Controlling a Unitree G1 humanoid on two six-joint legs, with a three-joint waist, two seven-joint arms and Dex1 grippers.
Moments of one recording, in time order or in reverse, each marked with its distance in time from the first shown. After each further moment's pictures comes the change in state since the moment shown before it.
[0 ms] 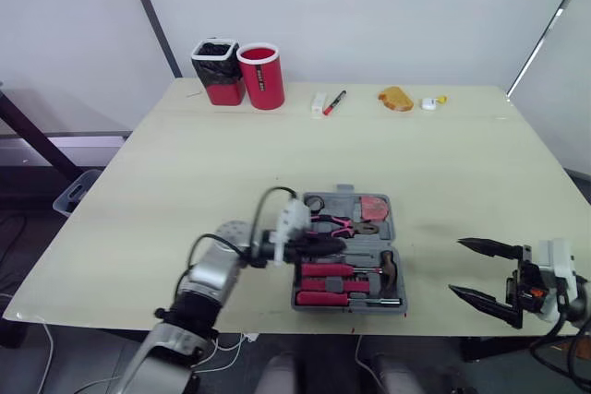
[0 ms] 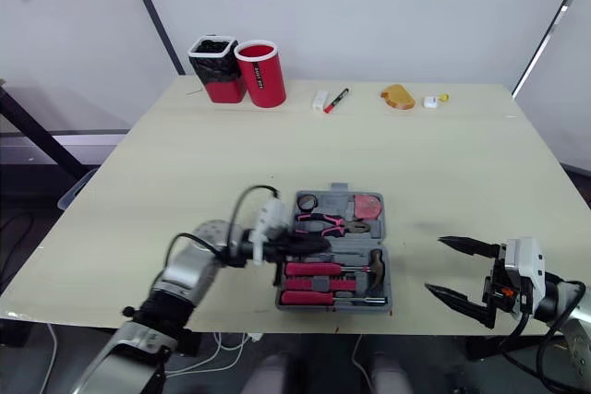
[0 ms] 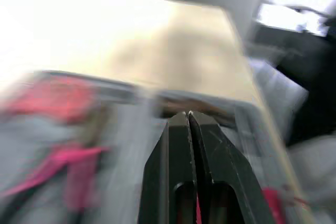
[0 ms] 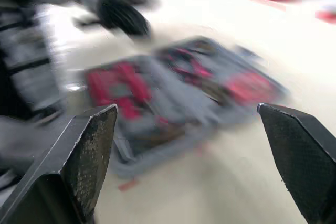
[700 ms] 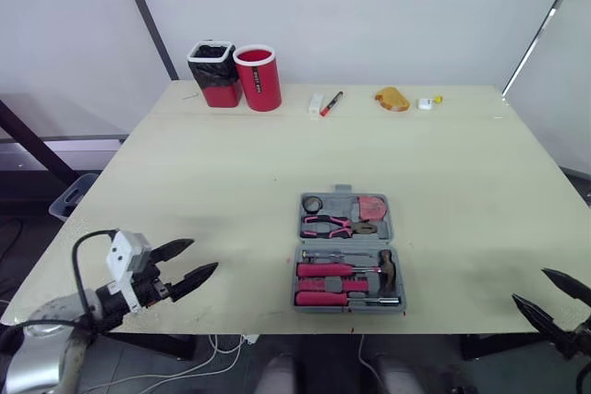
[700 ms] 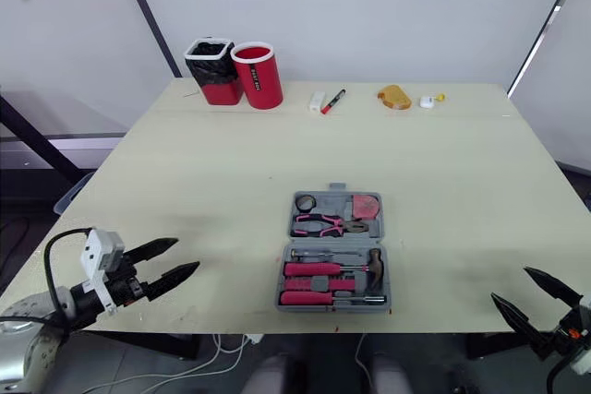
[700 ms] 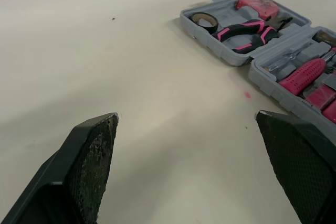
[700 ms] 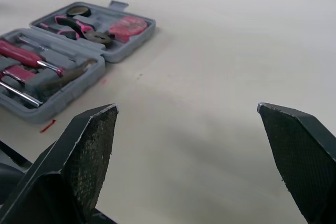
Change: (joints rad) left arm 0.603 0.183 0.514 -0.187 -0.142 0.040 0.153; right arm 0.242 0.101 -0.235 0.084 -0.012 -0.092 -0.129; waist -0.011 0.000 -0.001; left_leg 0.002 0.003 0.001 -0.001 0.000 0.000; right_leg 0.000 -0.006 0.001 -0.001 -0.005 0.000
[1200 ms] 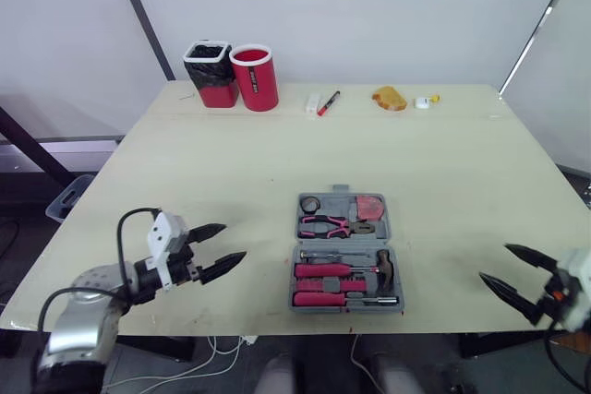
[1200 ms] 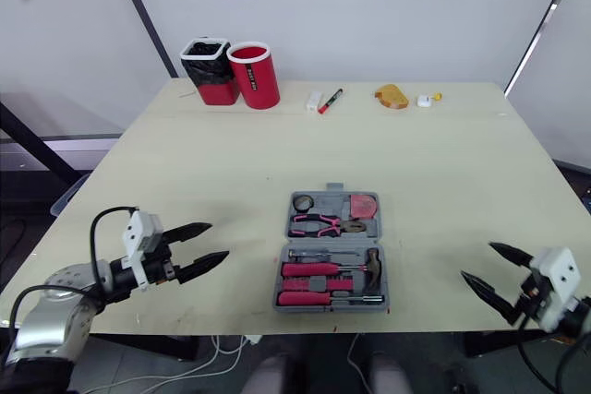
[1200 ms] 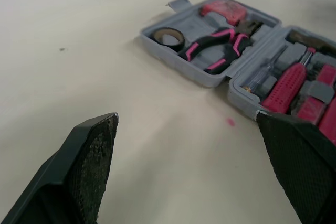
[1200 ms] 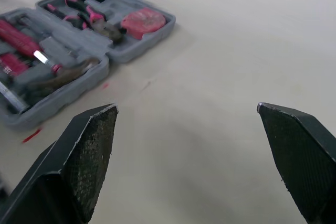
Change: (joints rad) left arm -0.283 0.011 -0.214 0.148 0.102 -0.059 -0.064; right arm -0.308 -0.099 0.209 0.018 -0.123 0.101 -0.068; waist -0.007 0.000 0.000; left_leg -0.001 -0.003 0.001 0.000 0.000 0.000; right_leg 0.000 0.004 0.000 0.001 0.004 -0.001
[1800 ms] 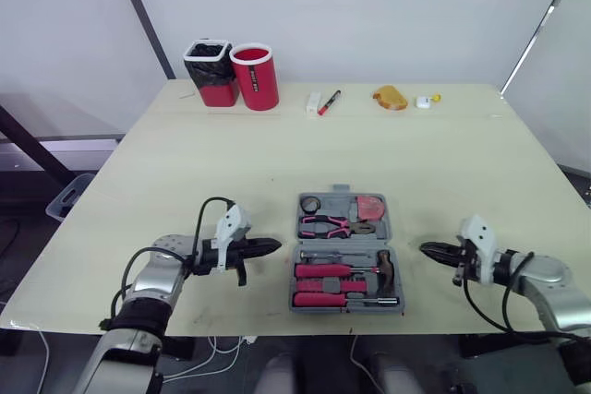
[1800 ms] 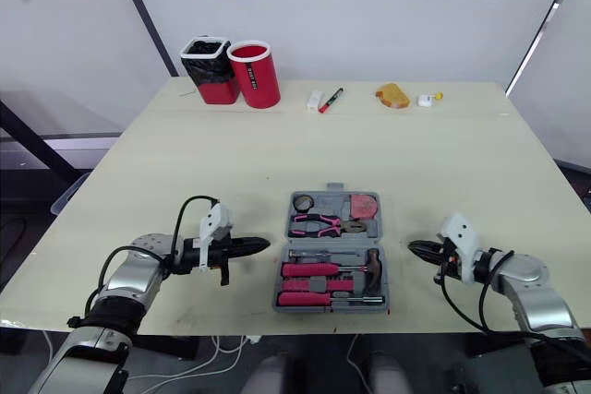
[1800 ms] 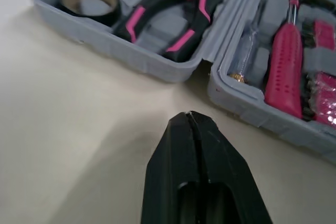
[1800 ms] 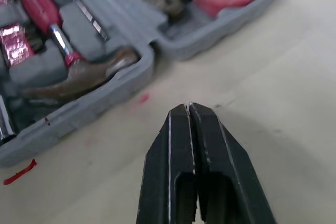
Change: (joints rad) left arm -0.348 -0.128 -0.279 0.458 0.216 -0.145 -0.125; right arm -0.367 0.054 0.412 0.243 -0.225 0.108 0.002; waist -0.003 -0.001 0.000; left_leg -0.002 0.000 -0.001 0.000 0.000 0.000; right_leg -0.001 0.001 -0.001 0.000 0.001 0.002
